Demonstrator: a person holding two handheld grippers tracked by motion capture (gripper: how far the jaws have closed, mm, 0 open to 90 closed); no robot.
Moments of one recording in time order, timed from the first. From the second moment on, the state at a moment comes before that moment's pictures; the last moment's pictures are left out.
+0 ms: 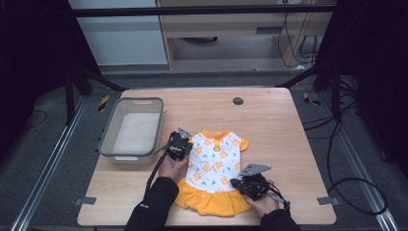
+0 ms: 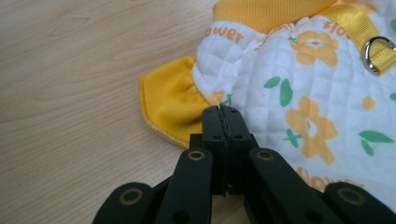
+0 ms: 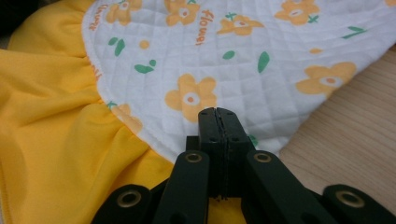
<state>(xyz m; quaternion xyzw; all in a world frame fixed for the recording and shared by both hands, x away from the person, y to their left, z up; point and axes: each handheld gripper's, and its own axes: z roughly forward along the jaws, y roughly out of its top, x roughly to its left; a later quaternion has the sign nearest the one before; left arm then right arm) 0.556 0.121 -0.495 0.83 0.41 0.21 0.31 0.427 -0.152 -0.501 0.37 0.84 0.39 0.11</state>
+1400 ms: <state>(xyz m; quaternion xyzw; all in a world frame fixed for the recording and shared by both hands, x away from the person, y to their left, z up) 0.439 0.183 -0.459 0.83 0.37 0.14 0.40 0.424 -0.210 -0.472 0.42 0.78 0.44 0.17</state>
